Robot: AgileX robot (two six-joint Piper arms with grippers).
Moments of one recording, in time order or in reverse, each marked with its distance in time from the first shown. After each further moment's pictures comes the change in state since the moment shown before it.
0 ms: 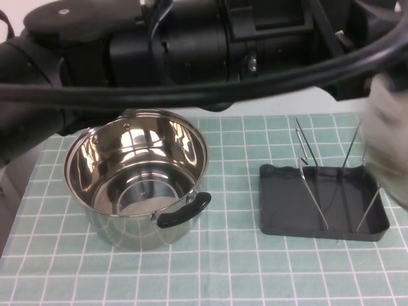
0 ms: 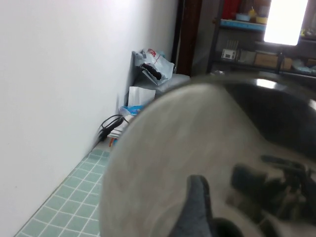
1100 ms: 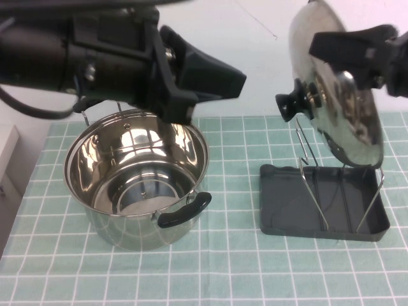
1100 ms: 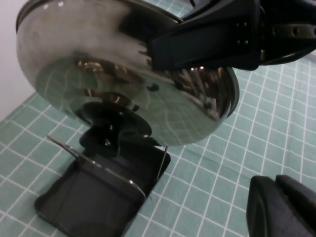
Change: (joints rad) right arm 0.223 0.701 -0.378 -0.026 -0.089 -0.202; left arm 0.299 -0.168 0.020 0.672 0.314 -0.627
